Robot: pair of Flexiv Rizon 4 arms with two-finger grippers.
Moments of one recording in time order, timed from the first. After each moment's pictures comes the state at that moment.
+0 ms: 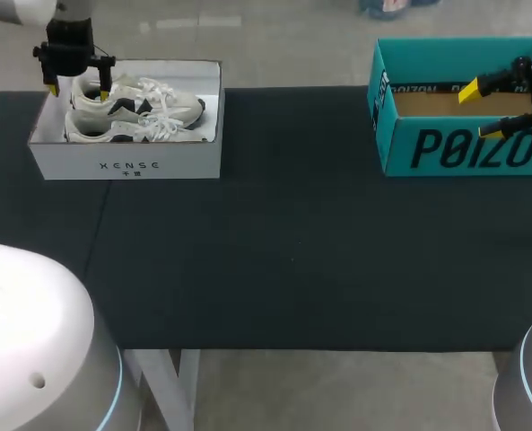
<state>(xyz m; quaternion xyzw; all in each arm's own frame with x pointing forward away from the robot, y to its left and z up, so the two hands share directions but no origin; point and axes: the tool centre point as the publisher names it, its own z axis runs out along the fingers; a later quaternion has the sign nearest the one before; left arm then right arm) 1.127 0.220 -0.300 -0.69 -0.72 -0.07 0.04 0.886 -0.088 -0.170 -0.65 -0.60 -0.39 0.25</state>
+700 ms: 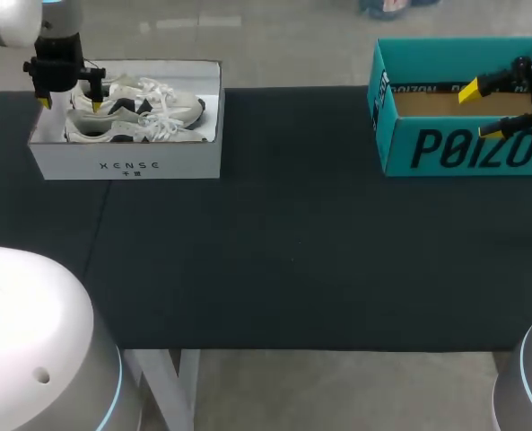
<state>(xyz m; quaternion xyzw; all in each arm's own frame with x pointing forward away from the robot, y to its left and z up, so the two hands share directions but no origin) 1.115 0.234 -0.313 -0.69 -0.72 -0.08 0.02 0.886 -0.088 -0.170 -0.65 -0.60 -0.39 0.25</state>
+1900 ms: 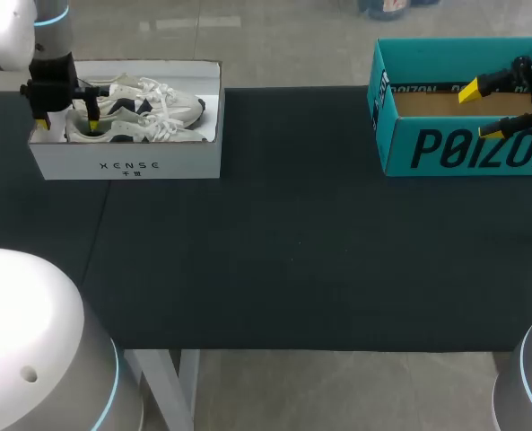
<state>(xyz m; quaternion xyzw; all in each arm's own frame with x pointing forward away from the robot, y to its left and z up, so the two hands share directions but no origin) 1.108 0.250 -0.360 -0.68 -0.73 -0.05 0.01 0.886 -0.088 -0.170 -0.65 -0.60 -0.39 0.25</state>
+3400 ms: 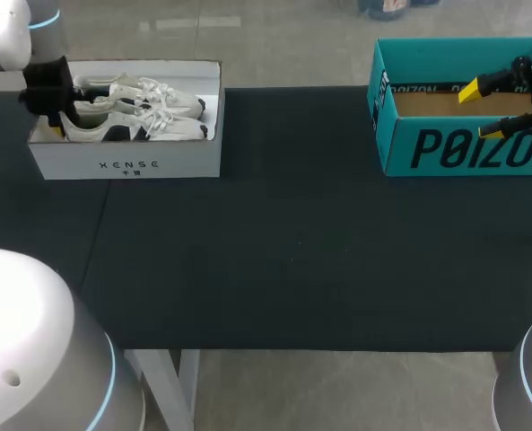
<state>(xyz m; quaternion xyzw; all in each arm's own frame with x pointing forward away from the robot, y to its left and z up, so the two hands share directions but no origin) 1.113 0.261 -0.381 -0.72 -0.70 0.00 0.02 0.886 -0.088 -0.170 -0.65 -0.60 -0.39 0.25</state>
